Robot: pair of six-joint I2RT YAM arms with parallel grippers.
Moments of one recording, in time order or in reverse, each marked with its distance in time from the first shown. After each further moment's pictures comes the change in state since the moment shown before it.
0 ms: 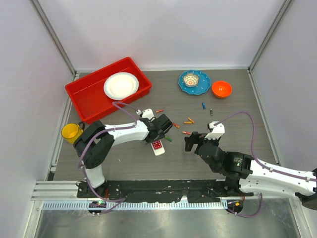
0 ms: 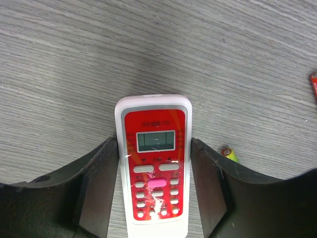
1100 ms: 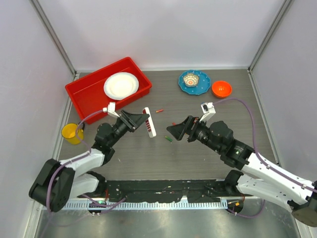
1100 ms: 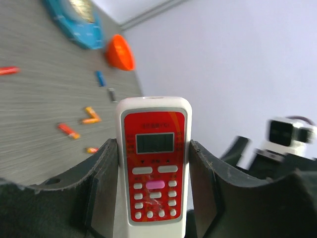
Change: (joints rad) left arm 0.430 -0.680 -0.806 1.397 0.696 0.074; right arm -0.313 0.079 0.113 0.338 -0.717 -0.026
